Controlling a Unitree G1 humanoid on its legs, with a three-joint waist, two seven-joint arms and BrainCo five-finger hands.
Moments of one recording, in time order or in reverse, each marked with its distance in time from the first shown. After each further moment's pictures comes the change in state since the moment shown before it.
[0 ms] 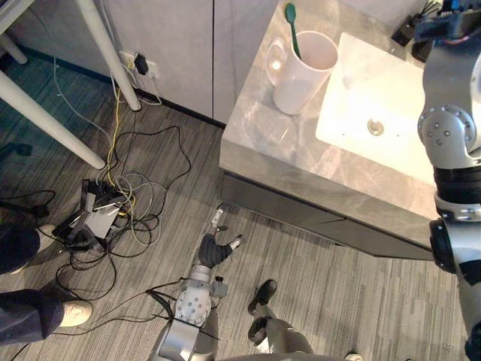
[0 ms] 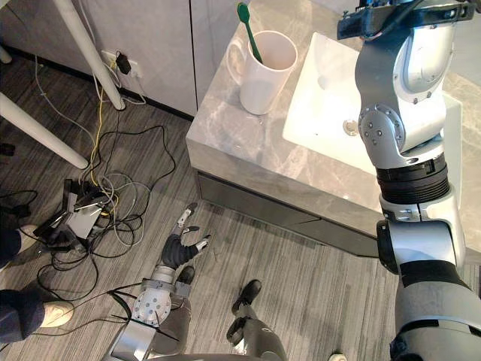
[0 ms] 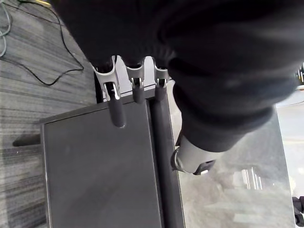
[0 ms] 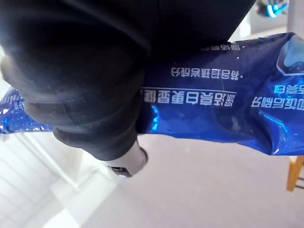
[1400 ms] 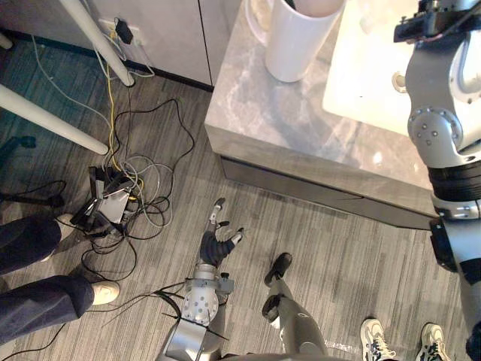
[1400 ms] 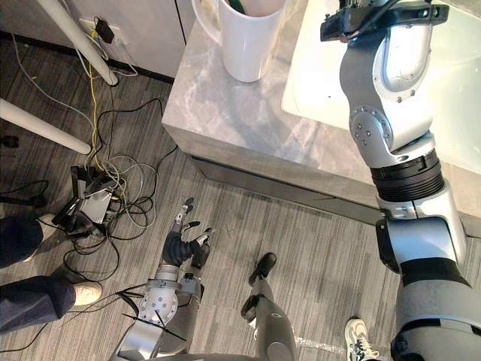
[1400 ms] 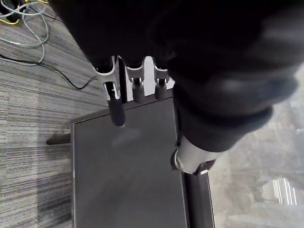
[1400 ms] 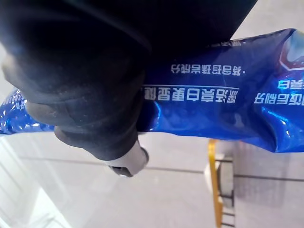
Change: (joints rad) left arm -0.002 -0.044 -0.012 -0.020 -0.039 0.004 0.100; right arm -0.003 0.007 0.042 0.020 -0.009 0.031 -0.093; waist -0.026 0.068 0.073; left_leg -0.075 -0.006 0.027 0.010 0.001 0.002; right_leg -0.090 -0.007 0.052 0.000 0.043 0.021
